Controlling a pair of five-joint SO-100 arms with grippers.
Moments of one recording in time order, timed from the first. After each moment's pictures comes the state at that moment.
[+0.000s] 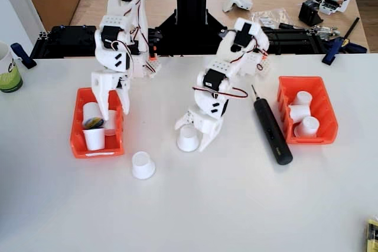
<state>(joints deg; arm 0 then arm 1) 13.8 123.0 125.4 47.7 -151.6 28.0 47.9 48.0 69.7 106.3</state>
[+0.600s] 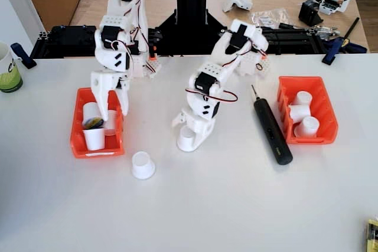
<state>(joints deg) 13.8 123.0 125.4 46.5 -152.3 31.6 45.9 49.7 70.3 104.4</state>
